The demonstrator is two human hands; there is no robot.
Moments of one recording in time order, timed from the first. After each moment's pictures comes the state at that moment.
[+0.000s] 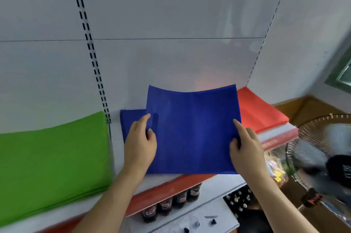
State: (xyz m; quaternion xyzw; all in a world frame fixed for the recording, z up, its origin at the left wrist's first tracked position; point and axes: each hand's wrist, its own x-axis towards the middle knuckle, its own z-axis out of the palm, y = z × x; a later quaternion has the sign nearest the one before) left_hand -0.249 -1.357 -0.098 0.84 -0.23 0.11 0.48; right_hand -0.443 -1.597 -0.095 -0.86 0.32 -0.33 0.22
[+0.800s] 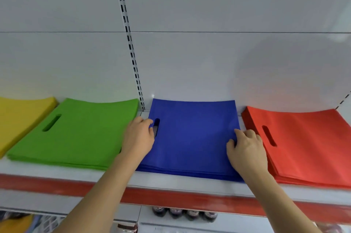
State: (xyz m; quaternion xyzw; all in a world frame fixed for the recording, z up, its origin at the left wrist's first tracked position) left_hand -0.218 -1.341 -0.106 0.97 -0.05 0.13 0.19; right_hand -0.310 -1.649 -0.114 -0.96 0.19 -0.11 0.15
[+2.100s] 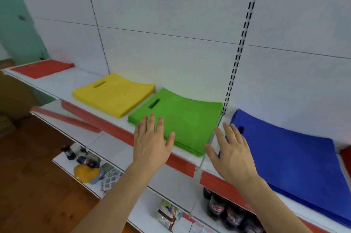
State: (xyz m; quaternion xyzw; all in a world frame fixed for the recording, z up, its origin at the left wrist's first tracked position) left_hand -0.351 -1.164 -0.074 0.98 0.12 0.15 0.06; right_hand -0.309 -1.414 -0.087 -0.97 -0.18 -0.13 0.07
